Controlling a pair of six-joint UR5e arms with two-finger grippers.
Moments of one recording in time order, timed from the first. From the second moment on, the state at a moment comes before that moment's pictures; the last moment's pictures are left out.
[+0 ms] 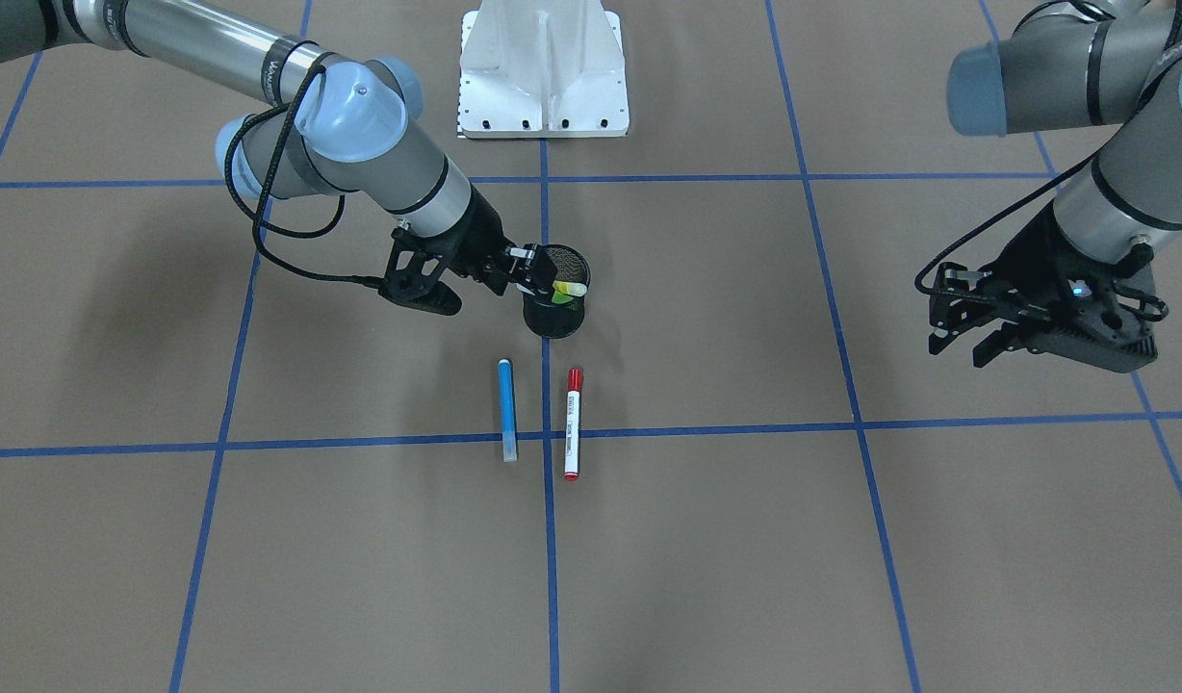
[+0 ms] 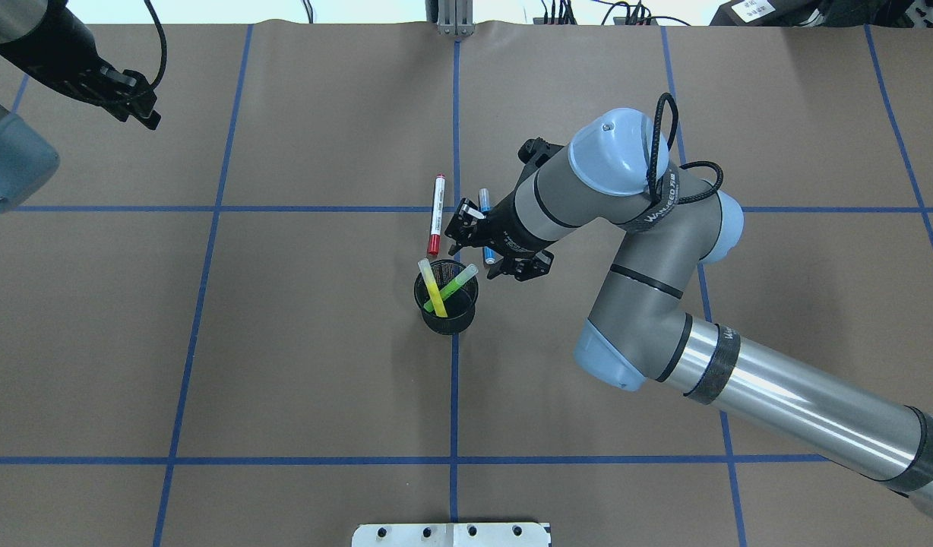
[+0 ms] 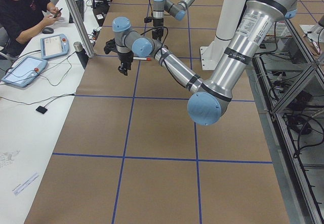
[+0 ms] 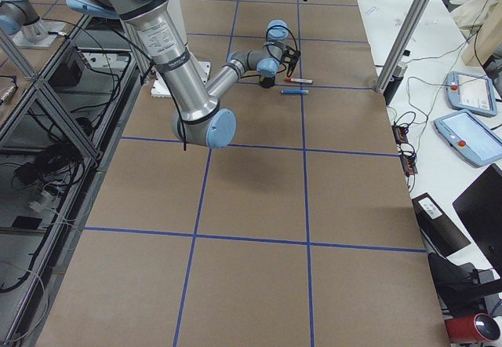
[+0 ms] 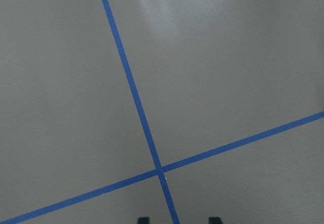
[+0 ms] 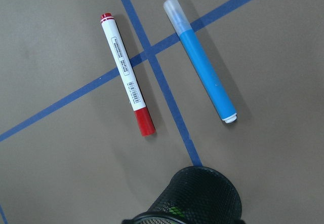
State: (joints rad) left arm -1.12 -2.04 -1.75 -1.52 -2.27 -0.40; right arm 0.61 -0.93 1.56 -1.06 2.09 1.74
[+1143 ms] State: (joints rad) left arm -1.12 -2.04 -1.74 -1.52 -2.25 -0.41; right arm 0.58 -0.92 1.58 -1.06 2.09 1.74
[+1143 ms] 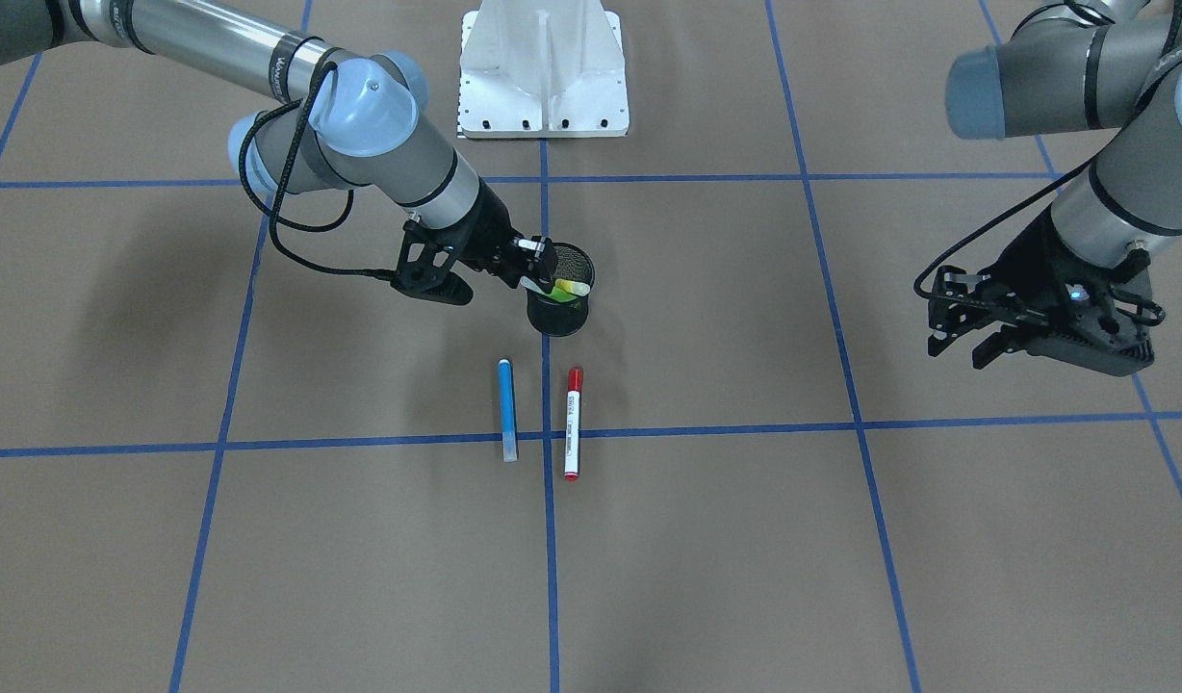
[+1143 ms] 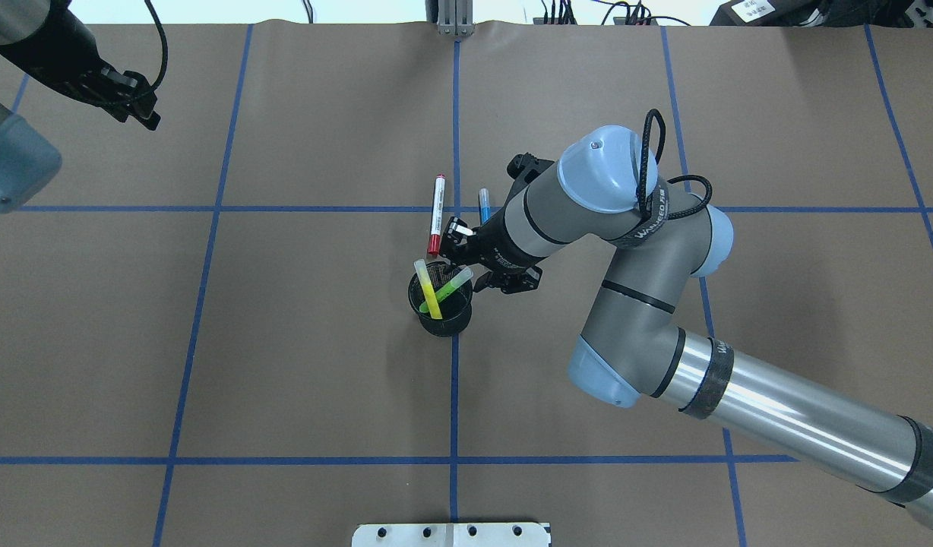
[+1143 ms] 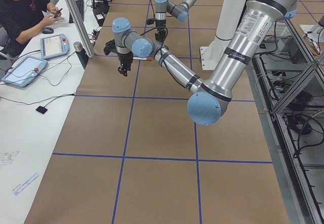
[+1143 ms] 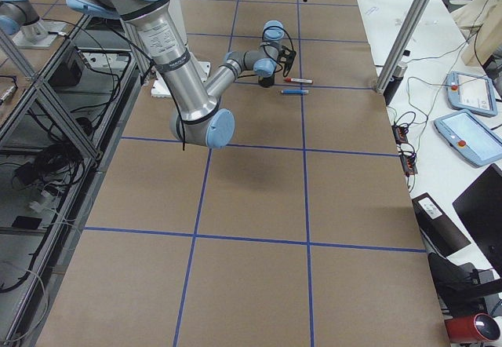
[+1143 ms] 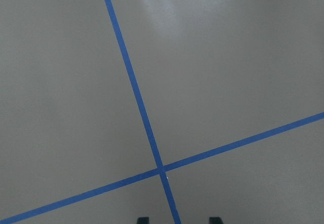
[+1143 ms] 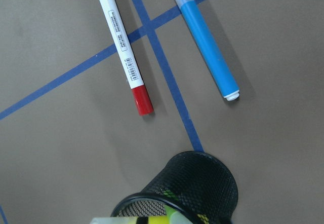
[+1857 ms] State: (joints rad) left arm -1.12 -2.04 -1.74 -1.52 -2.24 -0.40; right arm 0.58 -0.92 1.58 -1.06 2.08 1.74
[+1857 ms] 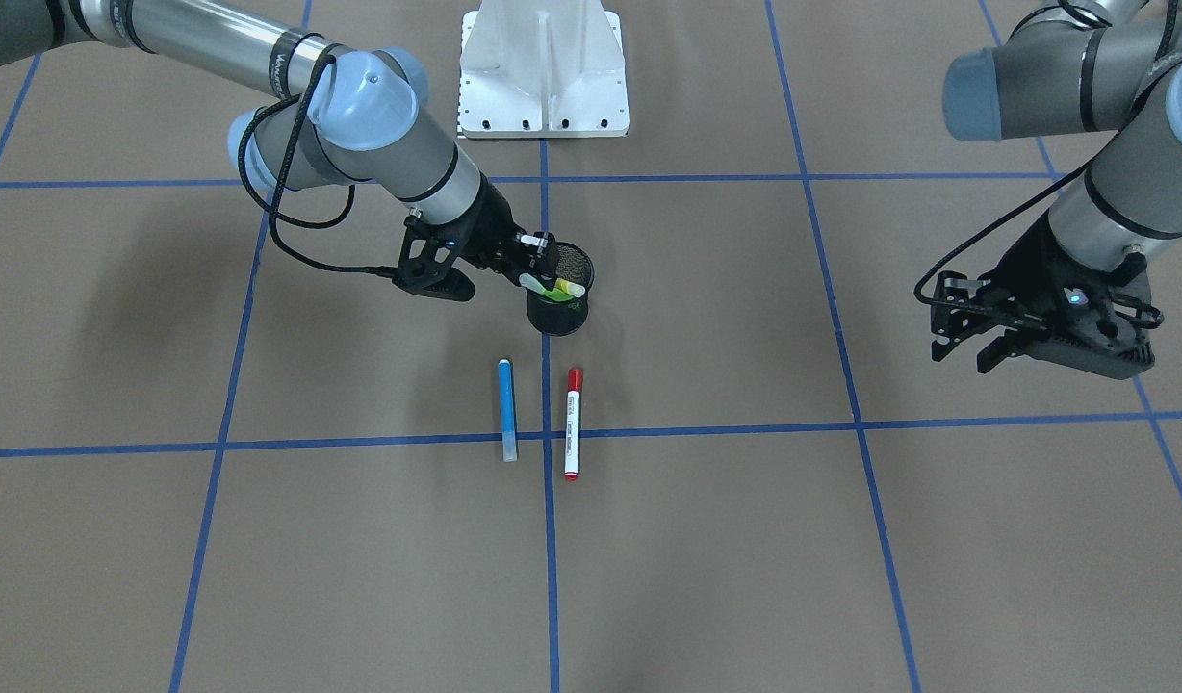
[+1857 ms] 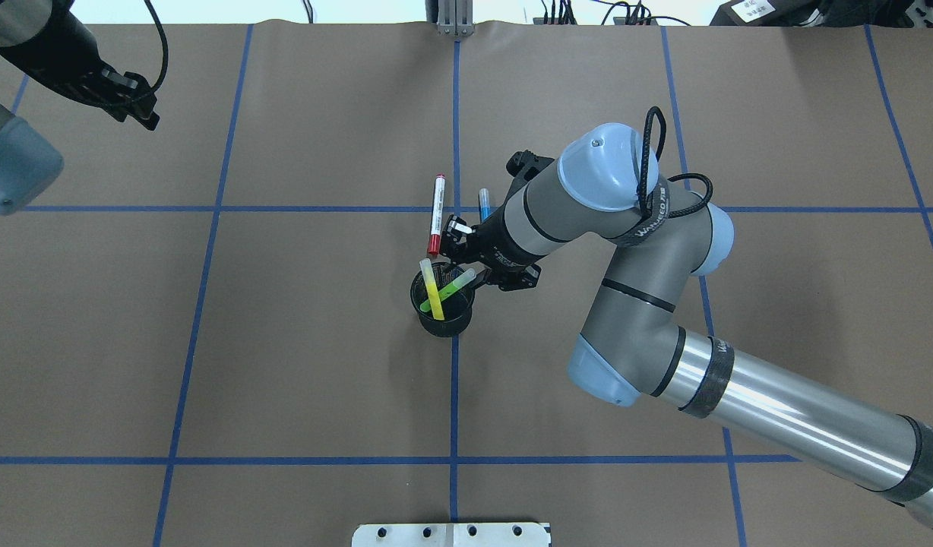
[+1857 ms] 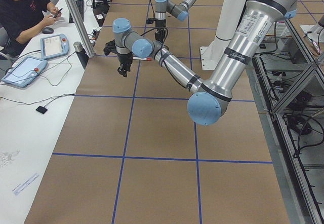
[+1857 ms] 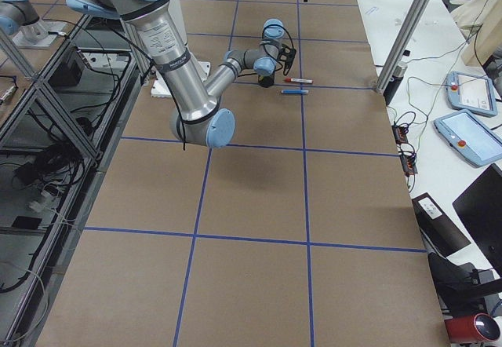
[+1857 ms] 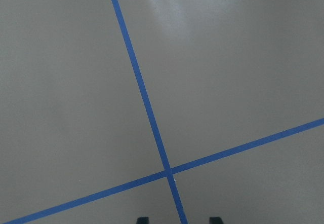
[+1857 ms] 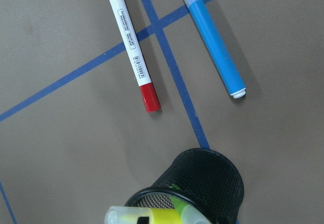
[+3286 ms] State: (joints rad) left arm -1.11 -2.02 -1.74 -1.52 -2.23 -0.40; right arm 0.59 -0.92 1.58 -1.07 2.10 1.74
